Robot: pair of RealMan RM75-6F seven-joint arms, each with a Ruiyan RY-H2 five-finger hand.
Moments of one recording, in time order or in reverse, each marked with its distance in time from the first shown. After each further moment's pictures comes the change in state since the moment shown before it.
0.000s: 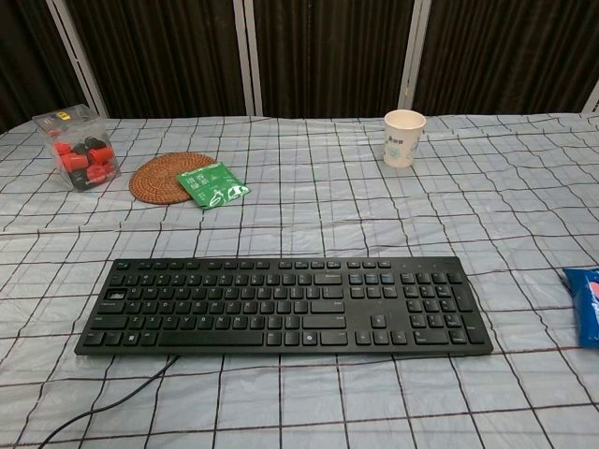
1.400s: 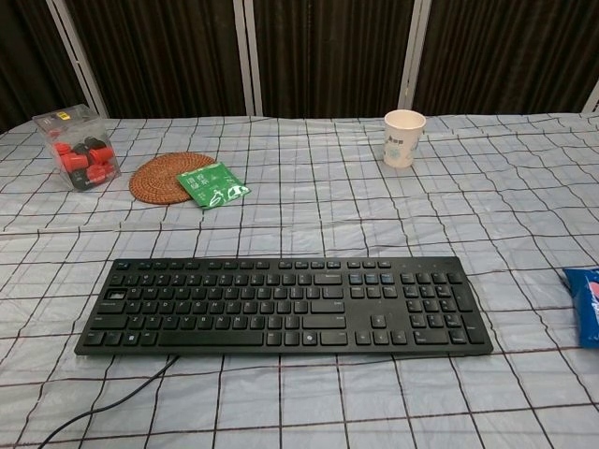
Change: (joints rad) left arm -0.004 -0.006 -0.008 0.000 -0.002 -0.005 0.009; right arm 0.031 0.041 -0.048 -0.114 -0.104 -0.051 0.011
